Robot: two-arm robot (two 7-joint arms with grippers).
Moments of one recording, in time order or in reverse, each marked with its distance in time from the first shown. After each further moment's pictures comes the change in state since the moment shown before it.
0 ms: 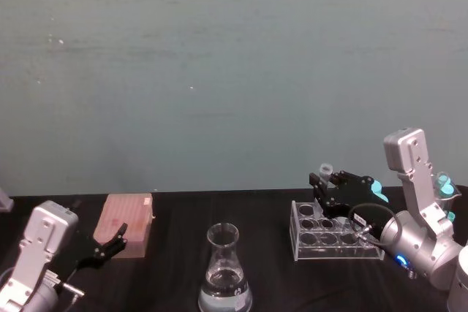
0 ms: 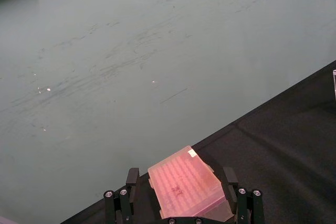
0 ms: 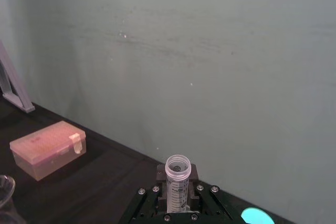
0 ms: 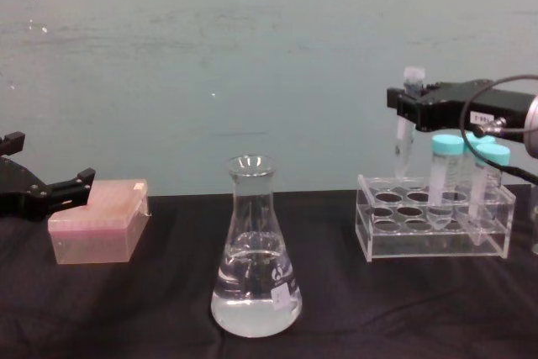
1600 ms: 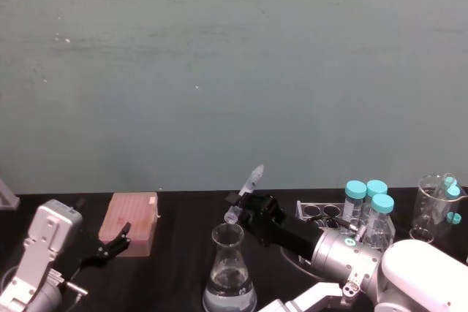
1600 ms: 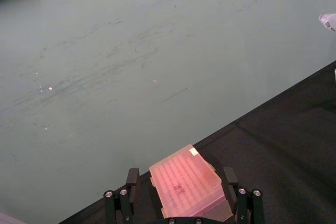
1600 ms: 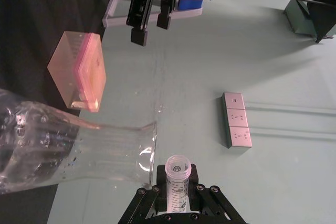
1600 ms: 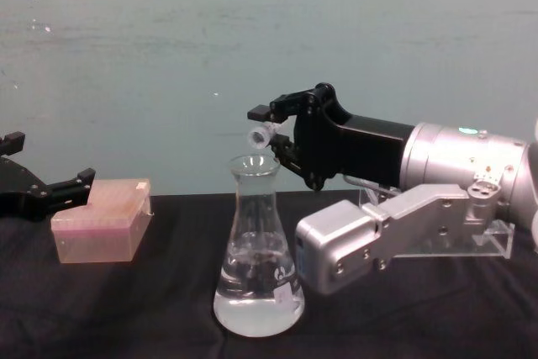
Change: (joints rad) left arm 0.000 0.000 0.000 0.000 0.000 0.000 0.000; right arm 0.303 0.077 -0.622 0.265 -1.344 -0.449 -0.713
